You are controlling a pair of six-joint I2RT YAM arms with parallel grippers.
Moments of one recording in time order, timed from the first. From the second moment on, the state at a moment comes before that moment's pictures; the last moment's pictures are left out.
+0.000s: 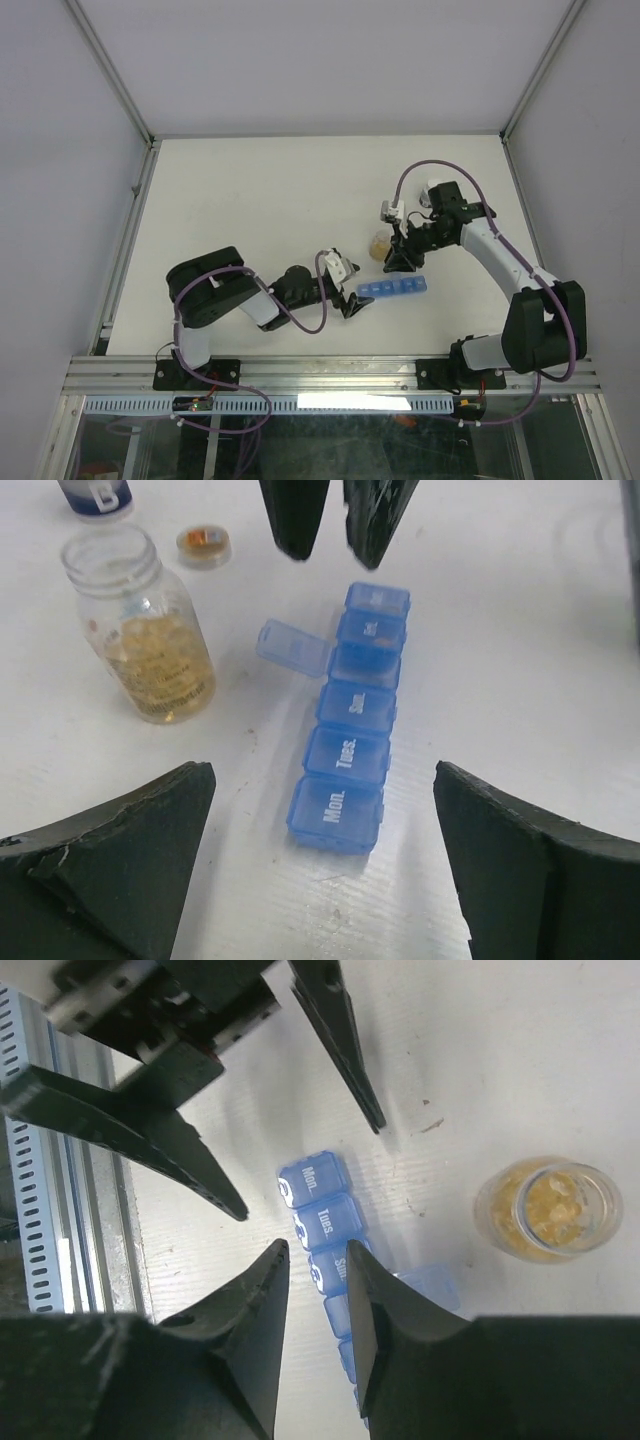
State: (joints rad) left arm -1.01 1.94 0.52 1.32 0.22 0.01; right arm 0.24 1.38 0.99 -0.90 -0.91 -0.91
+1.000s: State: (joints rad) left arm -0.93 1.74 1.05 0.35 -0.05 -0.33; right arm -0.16 1.07 0.91 -0.56 -1.03 -0.40
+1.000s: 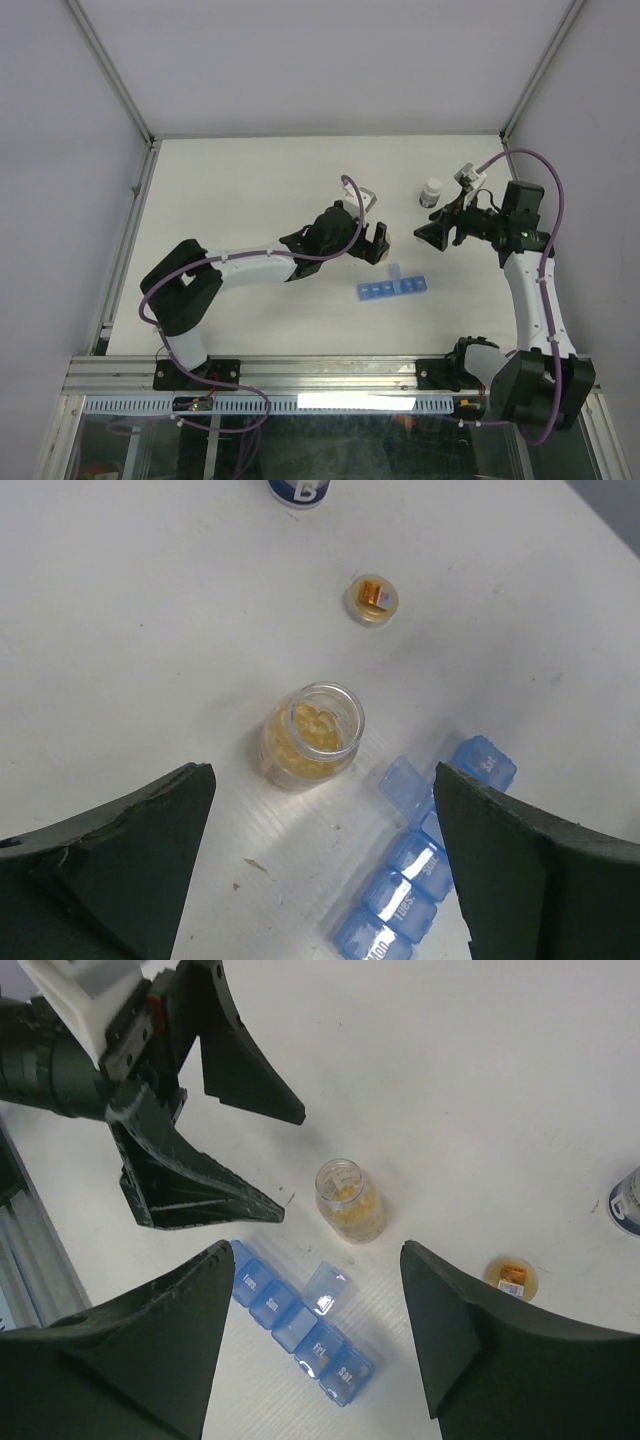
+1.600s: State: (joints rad) left arm -0.96 1.95 1.33 0.07 -0.12 -0.29; right arm -0.21 1.06 0.87 -0.47 -1.06 -0.31
